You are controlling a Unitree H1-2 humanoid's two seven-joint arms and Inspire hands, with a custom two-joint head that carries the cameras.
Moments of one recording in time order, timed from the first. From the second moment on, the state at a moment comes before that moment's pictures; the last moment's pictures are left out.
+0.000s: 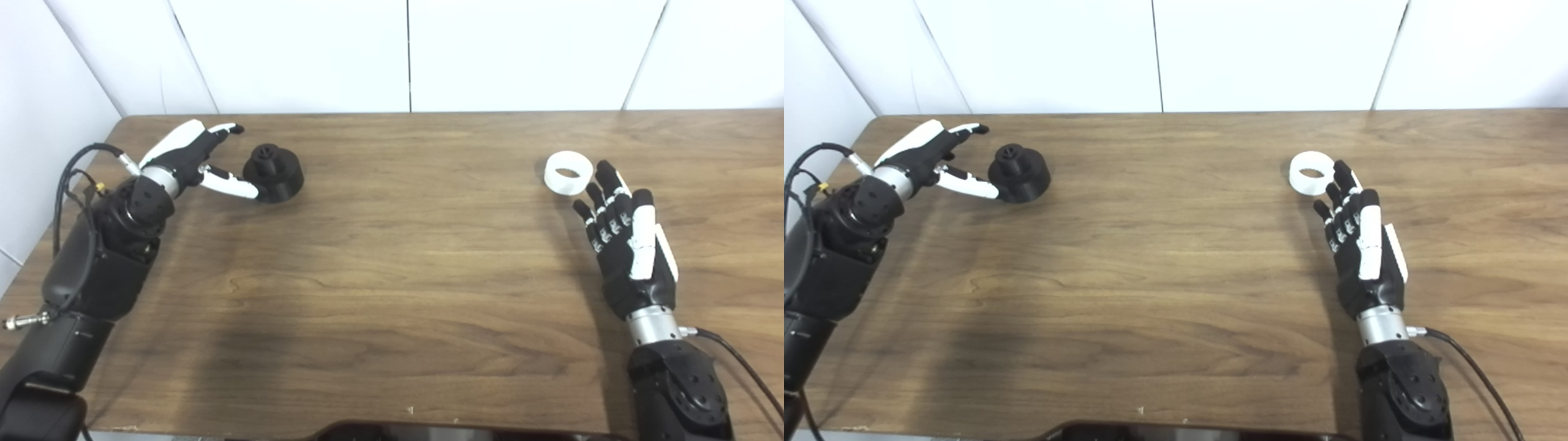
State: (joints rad) left arm -0.46 0.66 -0.16 0.10 0.50 0.44 -0.45; right arm -0.06 -0.06 -0.09 -0.09 0.27 0.03 0.11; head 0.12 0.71
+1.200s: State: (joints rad) left arm -0.51 0.64 -0.22 0.20 0.53 0.42 -0.44; right arm -0.05 -0.08 -0.10 -0.09 0.27 0.03 0.11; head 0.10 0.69
